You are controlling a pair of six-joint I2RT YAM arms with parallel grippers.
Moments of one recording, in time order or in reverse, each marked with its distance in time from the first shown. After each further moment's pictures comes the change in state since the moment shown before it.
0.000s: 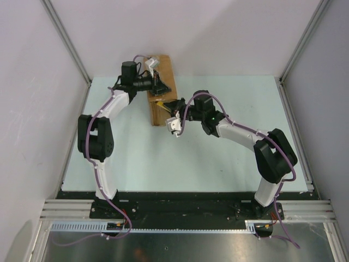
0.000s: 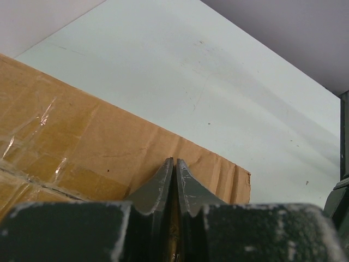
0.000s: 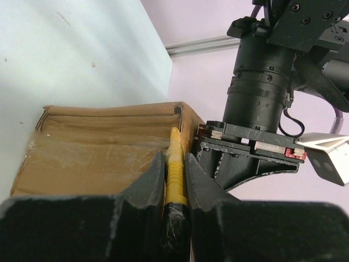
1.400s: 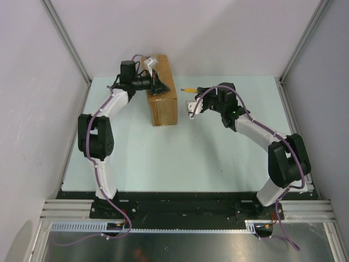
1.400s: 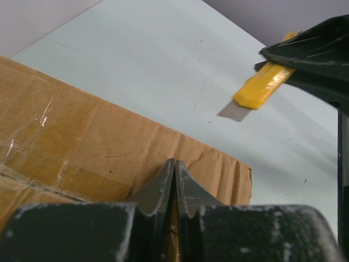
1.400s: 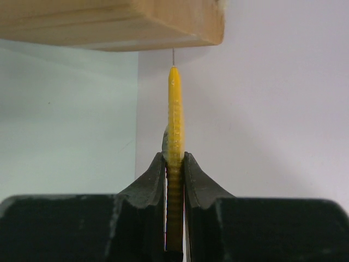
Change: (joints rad) left arm 0.011 0.023 0.036 -0.043 0.020 0.018; right arm -0.209 -0.095 -0.060 -0.088 0.288 -0.038
